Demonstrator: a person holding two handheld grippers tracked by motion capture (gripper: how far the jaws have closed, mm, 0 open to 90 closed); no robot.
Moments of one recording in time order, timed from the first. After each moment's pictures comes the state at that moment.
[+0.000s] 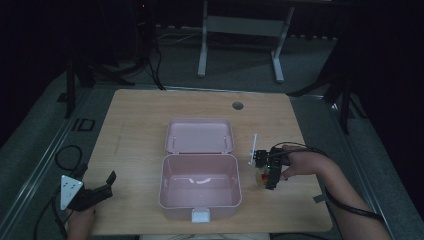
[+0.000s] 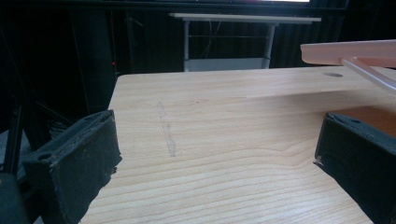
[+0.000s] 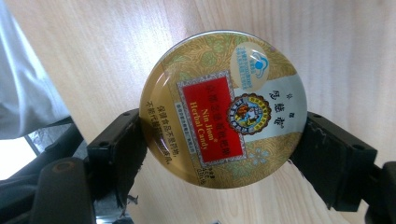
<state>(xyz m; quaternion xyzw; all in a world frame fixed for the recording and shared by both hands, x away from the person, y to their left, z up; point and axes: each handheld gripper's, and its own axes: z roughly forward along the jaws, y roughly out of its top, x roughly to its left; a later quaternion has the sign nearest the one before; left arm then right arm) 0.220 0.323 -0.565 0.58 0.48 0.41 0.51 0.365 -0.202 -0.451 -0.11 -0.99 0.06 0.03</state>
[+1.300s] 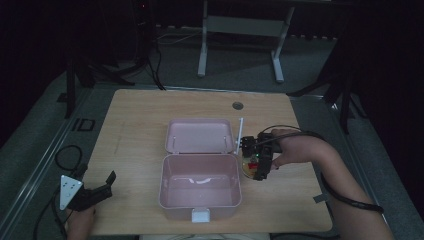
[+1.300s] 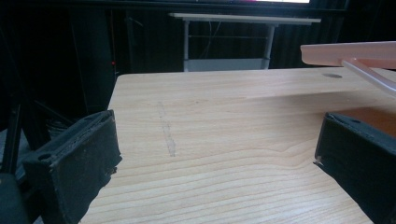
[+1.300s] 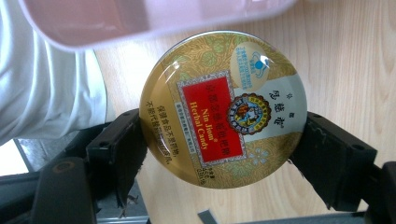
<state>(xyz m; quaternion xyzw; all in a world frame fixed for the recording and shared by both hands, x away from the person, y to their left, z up) 0.220 0.323 -0.565 0.58 0.48 0.41 0.52 0.345 -0.147 -0.365 -0.05 -1.00 0.03 0.00</state>
